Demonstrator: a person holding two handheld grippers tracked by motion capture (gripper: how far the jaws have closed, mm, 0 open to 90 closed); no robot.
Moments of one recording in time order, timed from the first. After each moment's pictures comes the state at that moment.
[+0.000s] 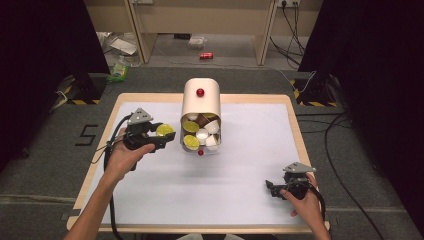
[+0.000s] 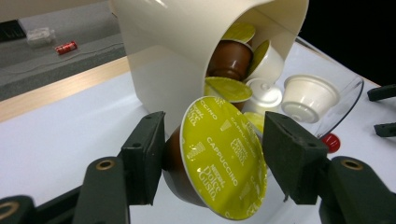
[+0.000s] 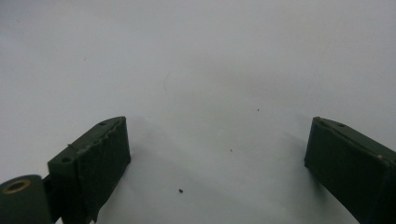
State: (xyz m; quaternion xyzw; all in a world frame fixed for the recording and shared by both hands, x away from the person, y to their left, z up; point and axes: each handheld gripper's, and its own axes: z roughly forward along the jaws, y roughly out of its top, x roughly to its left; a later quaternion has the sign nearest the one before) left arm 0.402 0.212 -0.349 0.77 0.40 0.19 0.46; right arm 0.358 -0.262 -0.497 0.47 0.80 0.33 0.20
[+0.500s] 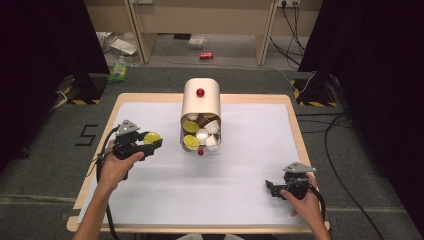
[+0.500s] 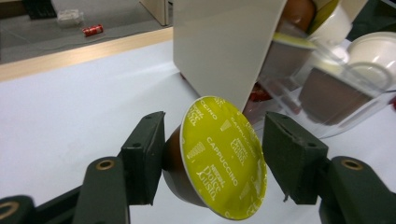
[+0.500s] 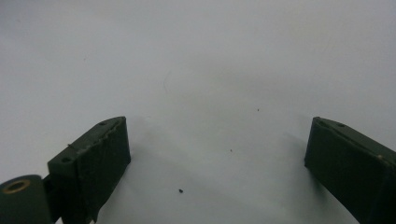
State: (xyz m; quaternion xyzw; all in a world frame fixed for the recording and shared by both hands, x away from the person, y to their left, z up) left arm 0.397 0.247 -0.392 0.74 0.45 0.20 0.45; right arm 0.358 -0.262 -0.497 0.47 0.80 0.33 0.20
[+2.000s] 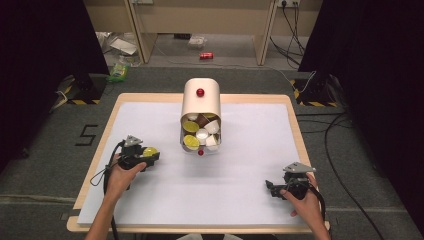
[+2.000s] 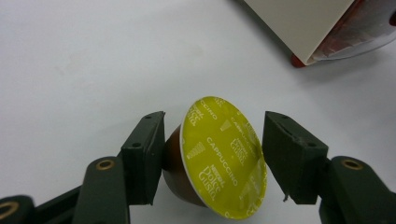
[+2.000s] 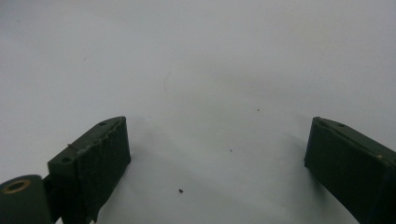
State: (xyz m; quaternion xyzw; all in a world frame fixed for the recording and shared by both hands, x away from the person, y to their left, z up) left arm 0.412 0.259 -0.472 0.75 0.51 0.19 0.38; right arm 0.358 -0.262 -0.497 0.47 0.80 0.33 0.20
